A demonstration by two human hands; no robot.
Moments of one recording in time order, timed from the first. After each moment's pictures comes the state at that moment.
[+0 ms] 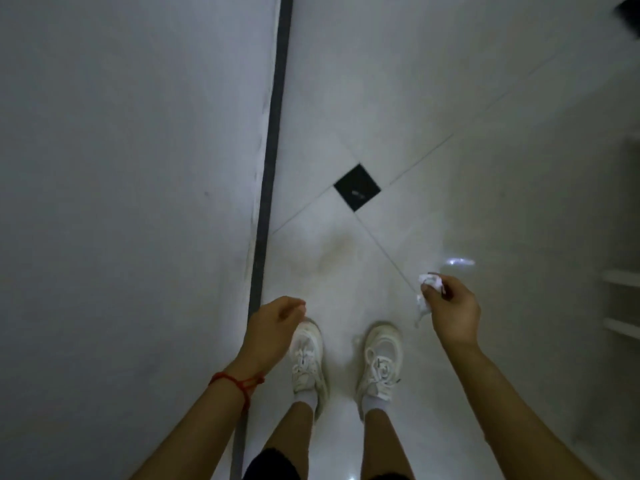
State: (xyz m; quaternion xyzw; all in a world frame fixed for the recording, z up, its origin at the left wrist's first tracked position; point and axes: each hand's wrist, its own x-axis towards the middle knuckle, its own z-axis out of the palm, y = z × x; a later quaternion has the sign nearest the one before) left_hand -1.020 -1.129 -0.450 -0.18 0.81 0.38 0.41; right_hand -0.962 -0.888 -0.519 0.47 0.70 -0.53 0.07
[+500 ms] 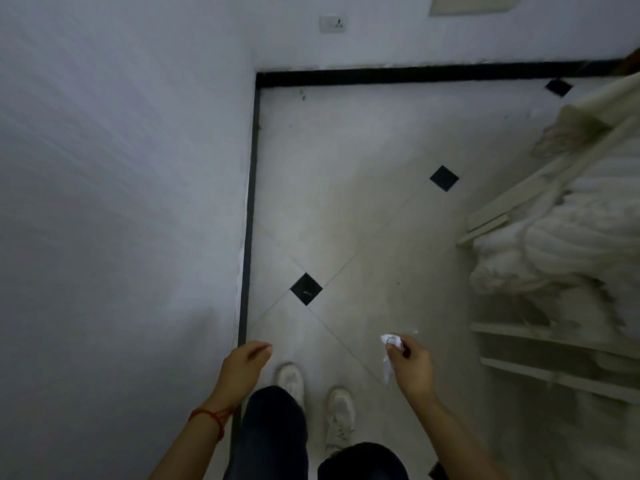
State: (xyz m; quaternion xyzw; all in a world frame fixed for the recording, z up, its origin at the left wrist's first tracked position) left_hand -1.070 -1.064 -0.203 -0.12 0.82 0.39 0.39; right_hand -0.963 -0.813 -0.240 0.47 0.69 -0.56 0.04
